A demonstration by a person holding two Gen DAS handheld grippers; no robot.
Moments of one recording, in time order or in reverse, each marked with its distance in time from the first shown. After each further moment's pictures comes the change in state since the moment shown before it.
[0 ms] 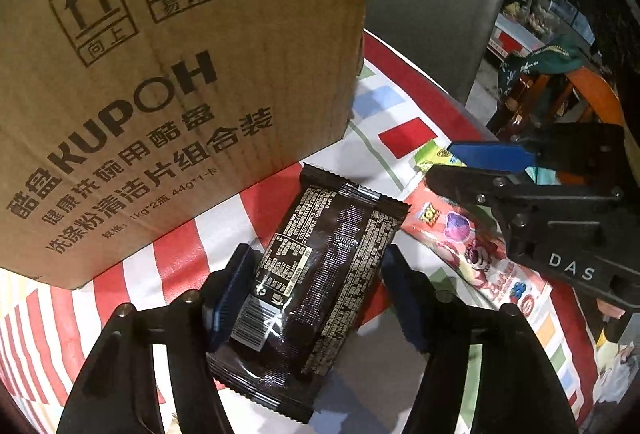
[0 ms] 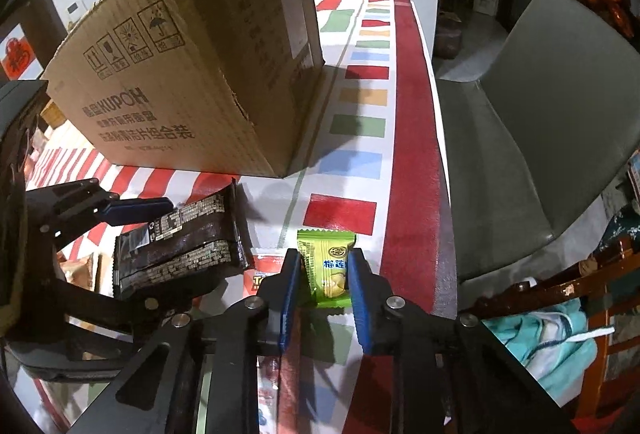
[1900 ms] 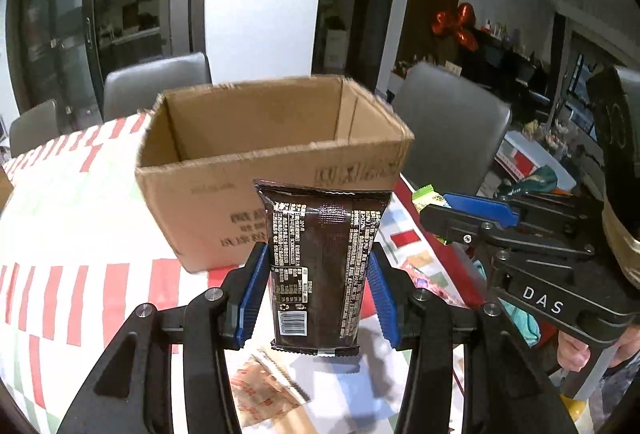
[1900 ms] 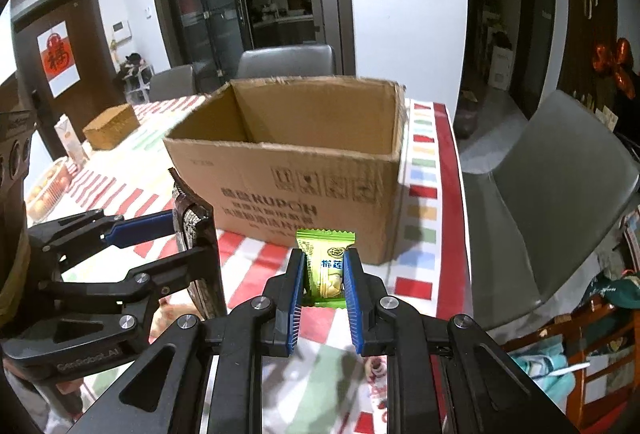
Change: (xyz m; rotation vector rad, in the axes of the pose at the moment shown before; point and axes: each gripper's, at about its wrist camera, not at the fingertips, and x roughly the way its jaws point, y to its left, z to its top) left arm -0.178 0.048 -0.050 -0.222 -0.382 0.064; right arm -0.109 0.088 0.021 -0.111 -0.259 0.021
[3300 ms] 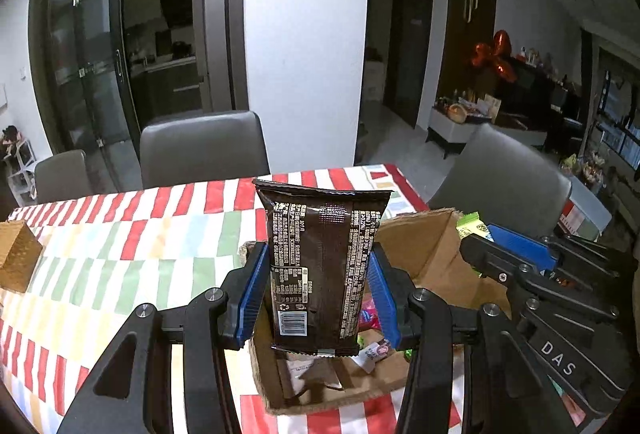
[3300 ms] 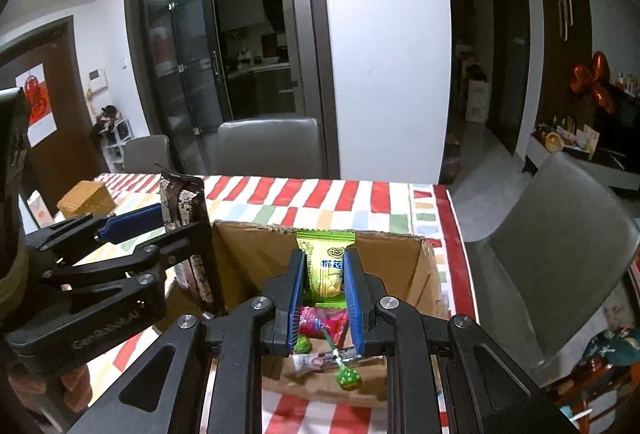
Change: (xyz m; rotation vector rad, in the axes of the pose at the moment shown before) left arm 0.046 0.083 0.129 -0.018 -0.091 0.134; right arm 0.051 0.027 0.132 0.065 -0.161 -0.086
